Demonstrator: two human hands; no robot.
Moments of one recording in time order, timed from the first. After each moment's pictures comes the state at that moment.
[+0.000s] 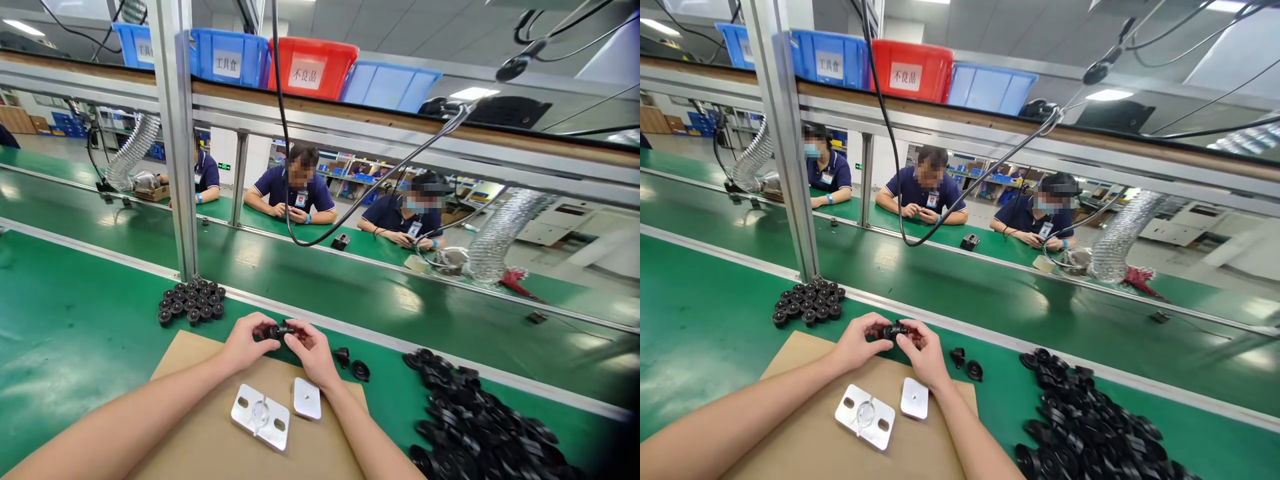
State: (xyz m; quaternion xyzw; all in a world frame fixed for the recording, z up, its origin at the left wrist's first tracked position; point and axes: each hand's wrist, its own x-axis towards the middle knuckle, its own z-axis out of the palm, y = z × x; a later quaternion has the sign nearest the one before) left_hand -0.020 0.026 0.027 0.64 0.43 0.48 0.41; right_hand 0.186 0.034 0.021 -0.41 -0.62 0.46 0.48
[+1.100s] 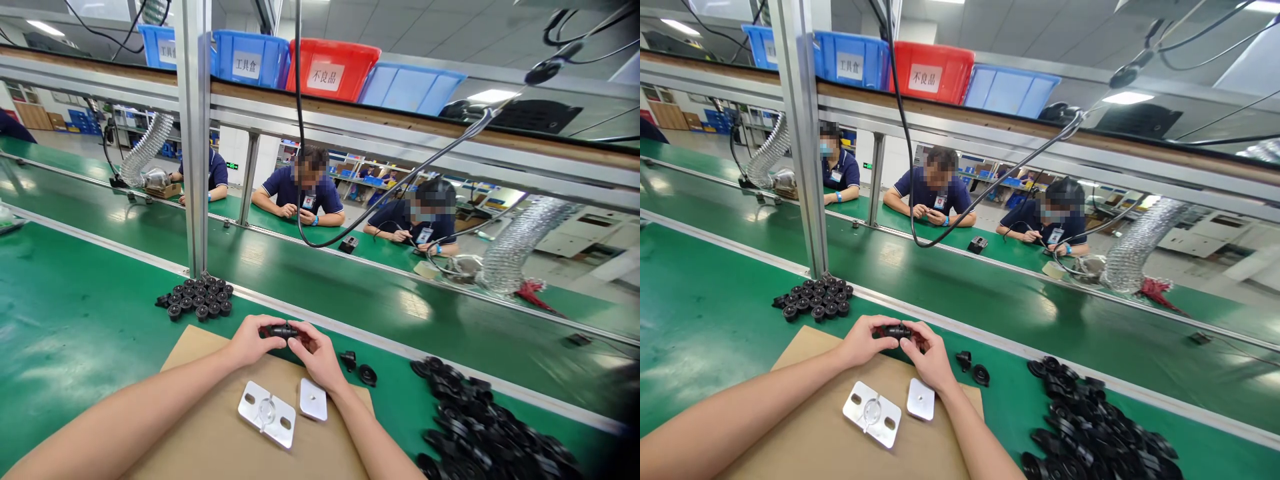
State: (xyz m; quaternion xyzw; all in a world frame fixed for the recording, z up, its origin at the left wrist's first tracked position) left_hand -0.025 0.027 0.031 0.65 0.43 0.46 0.43; right_hand 0.188 0.034 0.021 -0.39 -0.69 0.43 0.43
